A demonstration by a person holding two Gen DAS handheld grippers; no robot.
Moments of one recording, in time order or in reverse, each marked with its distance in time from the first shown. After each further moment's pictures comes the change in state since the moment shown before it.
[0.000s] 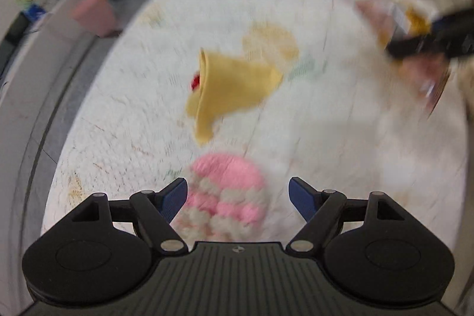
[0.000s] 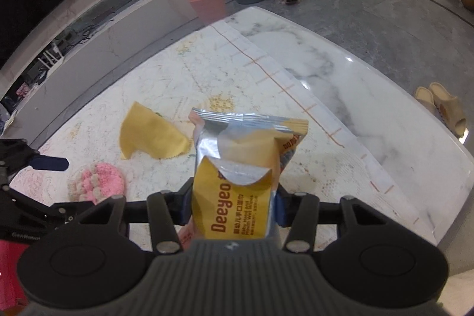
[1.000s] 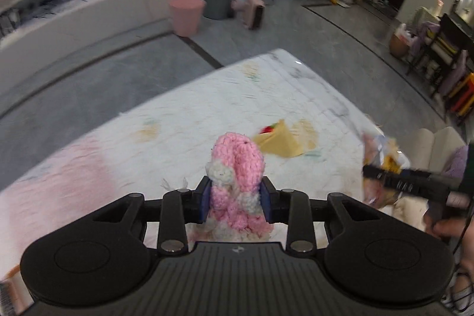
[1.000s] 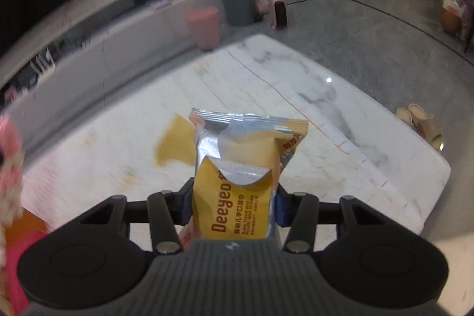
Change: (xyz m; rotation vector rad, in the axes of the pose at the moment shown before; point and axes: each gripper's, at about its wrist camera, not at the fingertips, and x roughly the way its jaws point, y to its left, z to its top) left arm -0.201 0.090 -0.162 -0.649 -0.304 -0.079; right arm -0.073 0.100 -0.017 -0.007 -0.100 -0.102
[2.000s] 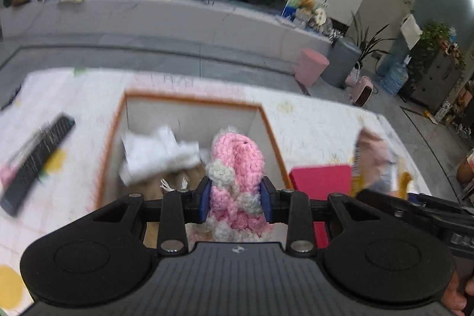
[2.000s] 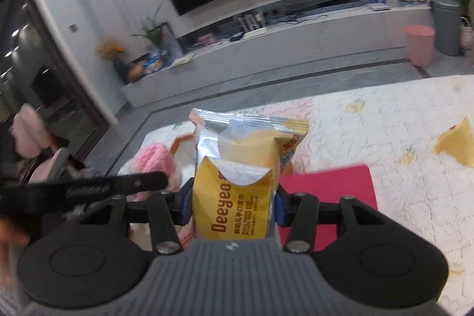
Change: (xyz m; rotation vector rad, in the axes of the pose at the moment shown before) left arm -0.053 0.069 -0.187 -0.511 -0.246 0.258; right arm -0.080 0.192 -0.111 -0.417 0.042 0.724
